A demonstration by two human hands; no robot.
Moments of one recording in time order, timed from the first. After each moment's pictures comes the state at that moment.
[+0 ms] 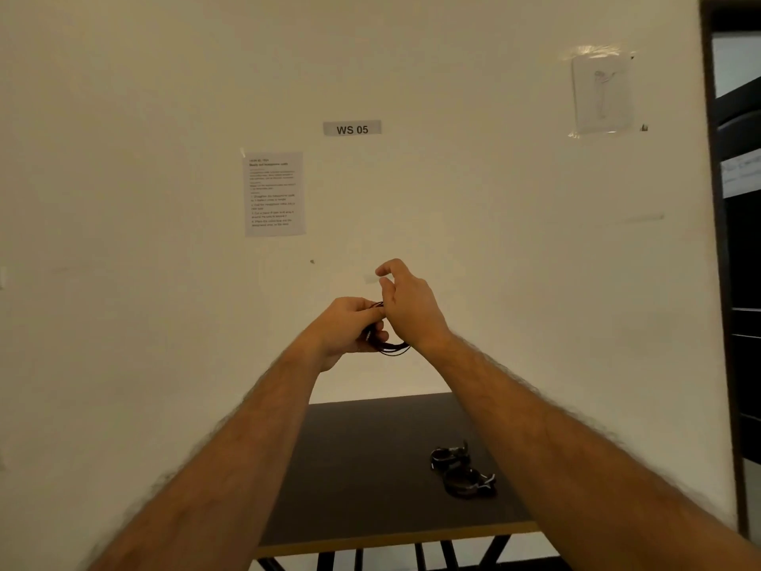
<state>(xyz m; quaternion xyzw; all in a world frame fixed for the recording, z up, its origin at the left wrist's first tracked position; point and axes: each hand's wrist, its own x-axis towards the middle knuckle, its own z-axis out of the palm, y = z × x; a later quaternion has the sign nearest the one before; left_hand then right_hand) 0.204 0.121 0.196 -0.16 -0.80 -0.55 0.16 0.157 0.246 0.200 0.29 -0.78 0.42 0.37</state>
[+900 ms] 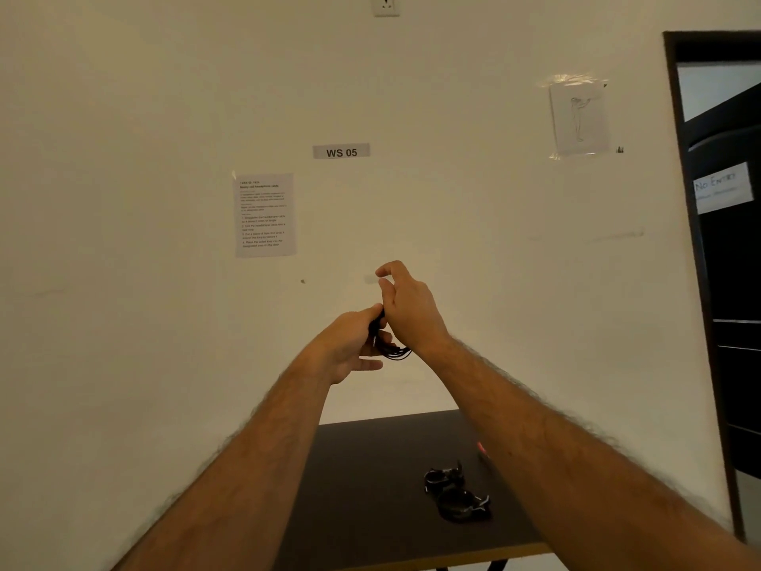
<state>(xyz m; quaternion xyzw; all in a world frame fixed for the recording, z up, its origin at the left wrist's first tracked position) 0.201 0.148 0.211 -0.11 -0.77 -0.61 0.11 0.158 0.262 0.221 0.28 -0.76 0.41 0.42</state>
